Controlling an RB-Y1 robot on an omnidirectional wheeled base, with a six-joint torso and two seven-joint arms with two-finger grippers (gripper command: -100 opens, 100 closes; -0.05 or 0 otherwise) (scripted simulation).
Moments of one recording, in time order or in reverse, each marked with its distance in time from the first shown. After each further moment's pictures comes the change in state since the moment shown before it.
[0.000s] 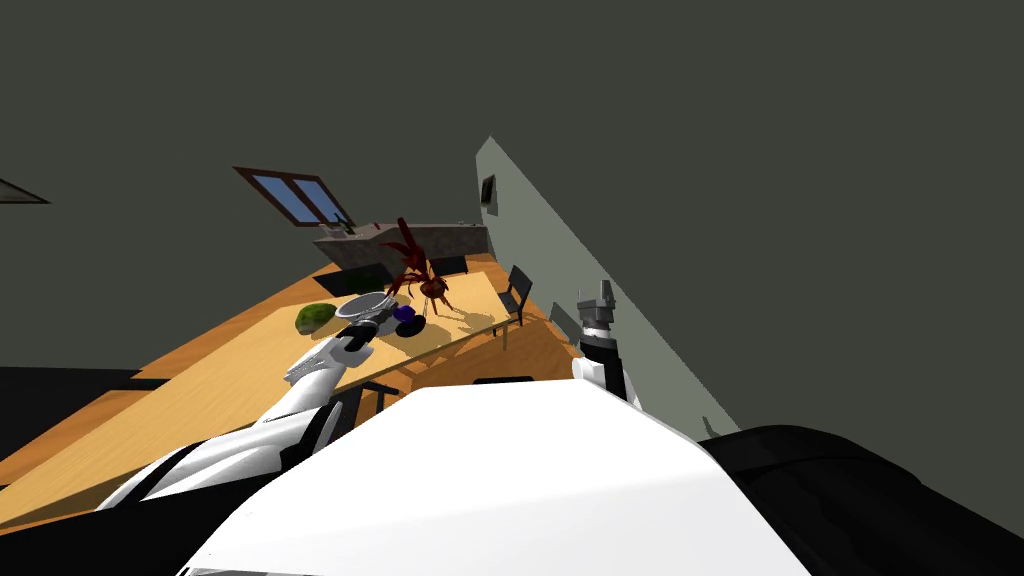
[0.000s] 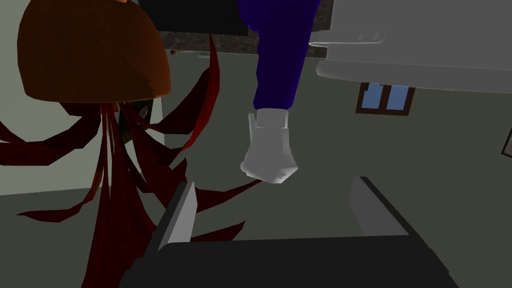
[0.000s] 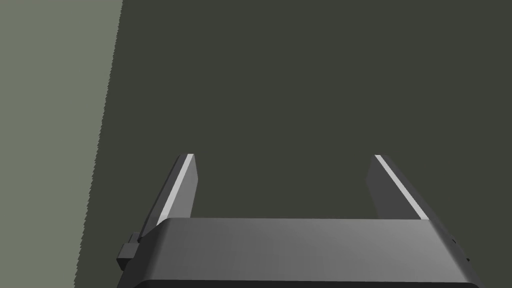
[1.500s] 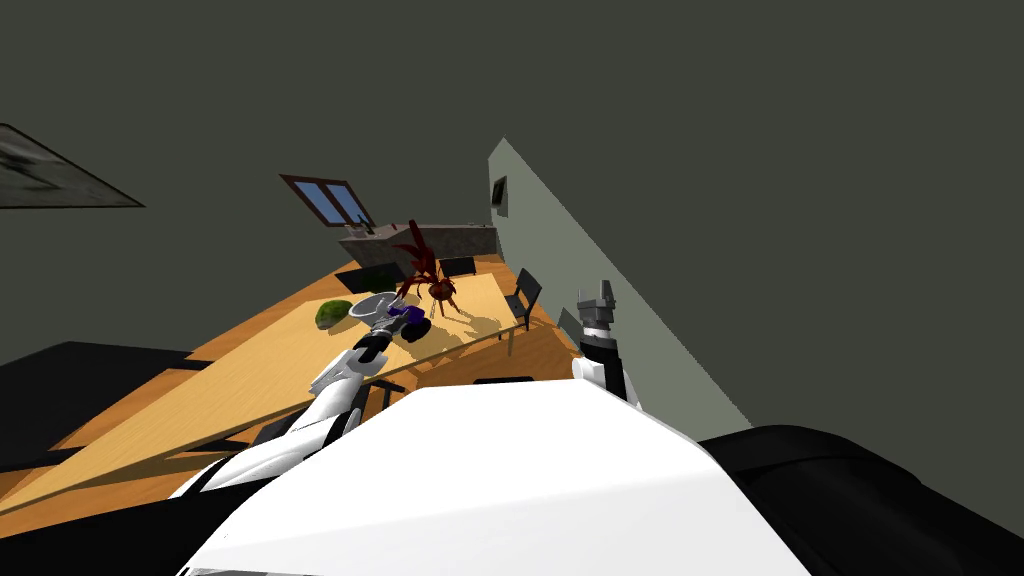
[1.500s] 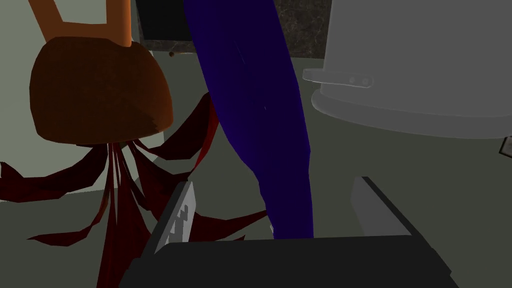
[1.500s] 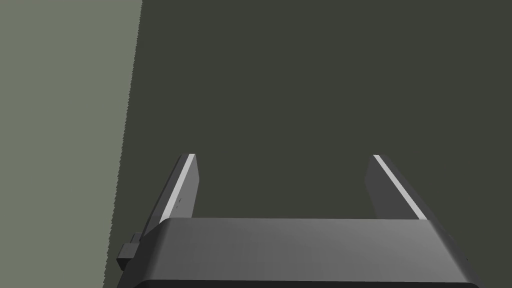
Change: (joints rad) left arm 0.050 -0.146 0.080 -0.023 -0.019 -0.104 -0.147; right arm 0.000 0.000 0.000 0.000 0.000 0.000 0.000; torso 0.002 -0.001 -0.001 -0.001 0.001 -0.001
